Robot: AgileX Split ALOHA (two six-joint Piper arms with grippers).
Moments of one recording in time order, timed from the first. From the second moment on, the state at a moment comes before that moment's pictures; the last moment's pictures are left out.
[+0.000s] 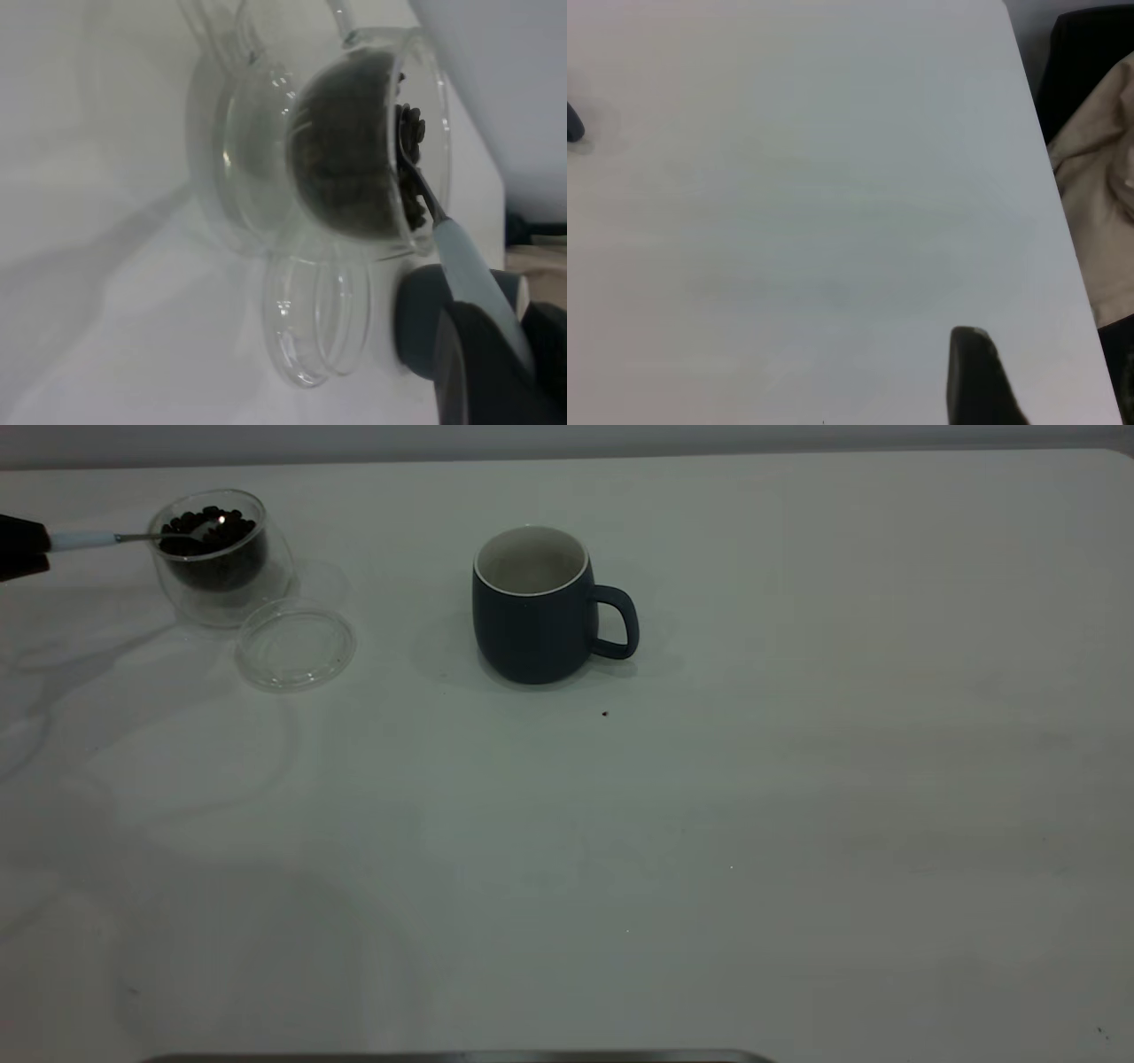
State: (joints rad) left arm 0.57 2.45 -1.34 -1.45 1.01 1.24; right arm -0.05 -0.02 -0.47 0.01 1.13 -0.07
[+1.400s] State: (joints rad) left arm 0.59 2.45 -1.34 -1.36 1.14 1.14; right arm -0.05 -0.02 -0.47 0.01 1.13 -0.07
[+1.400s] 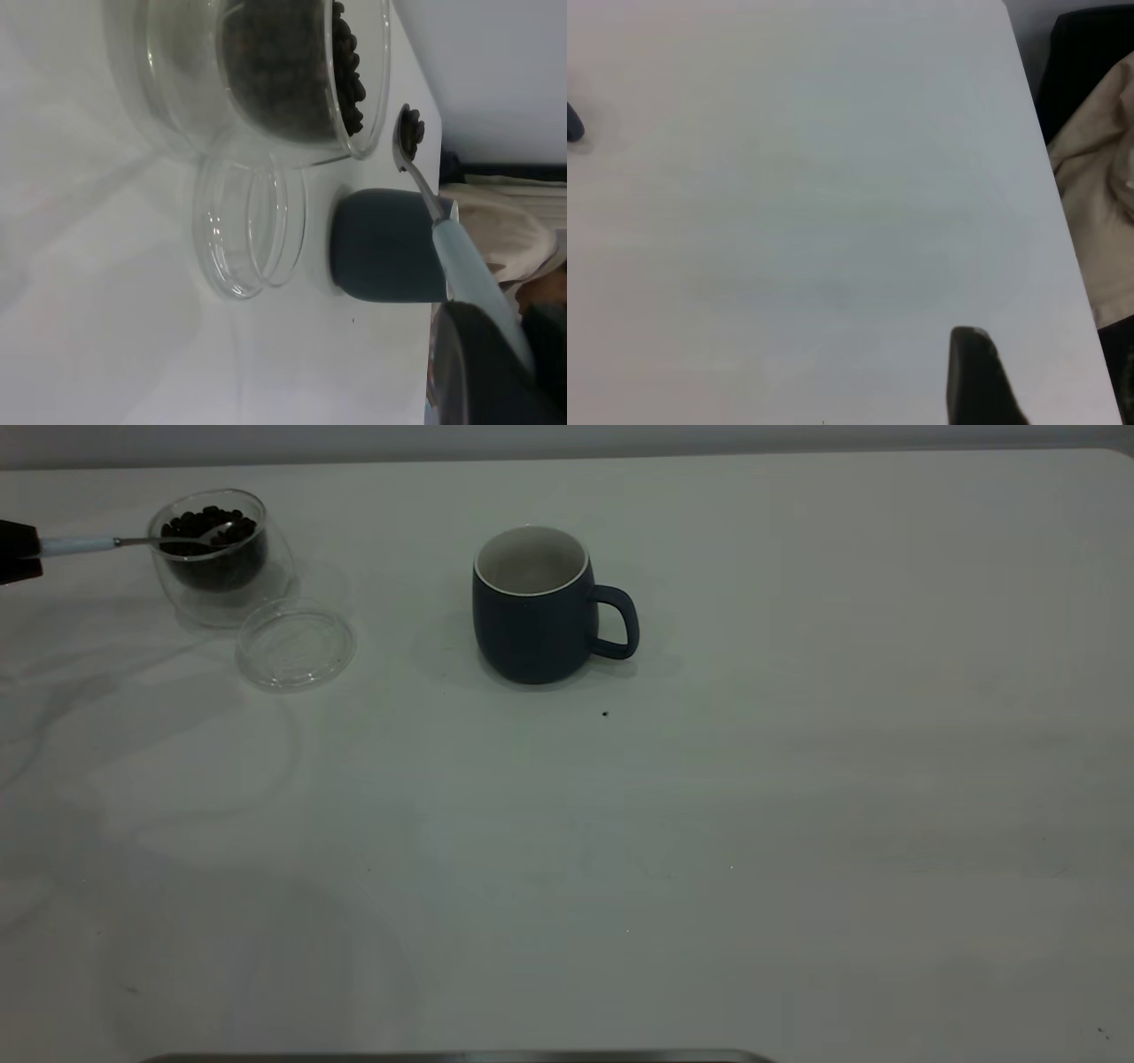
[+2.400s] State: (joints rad) left arm 0.28 2.45 -1.34 -1.41 1.14 1.15; right arm -0.05 -0.02 -0.47 0.01 1.13 -0.07
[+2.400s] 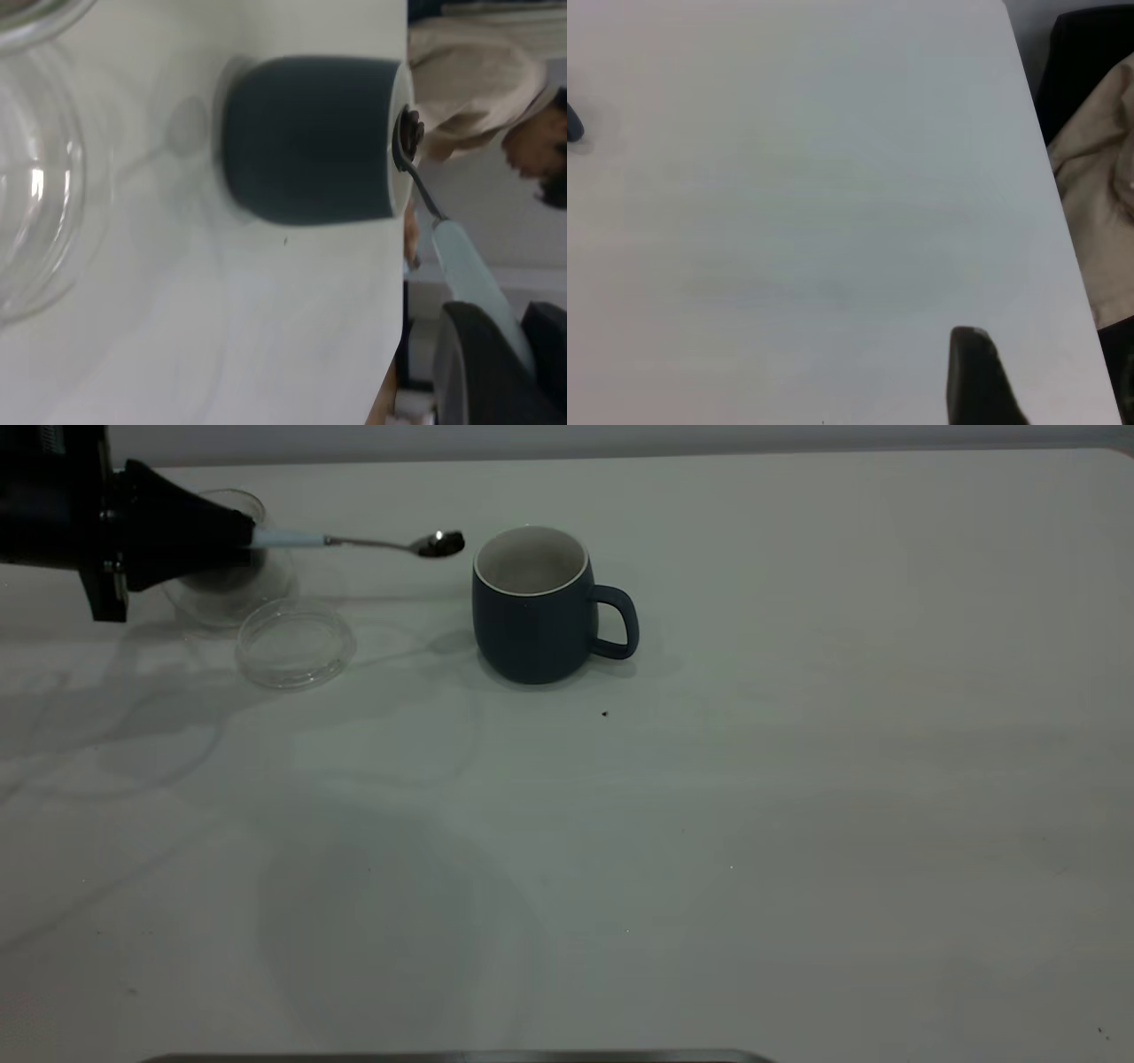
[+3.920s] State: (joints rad) left arm 0.17 2.45 -1.34 -1.51 1.14 1.38; right arm -0.05 -0.02 -0.47 0.01 1.13 -0.07
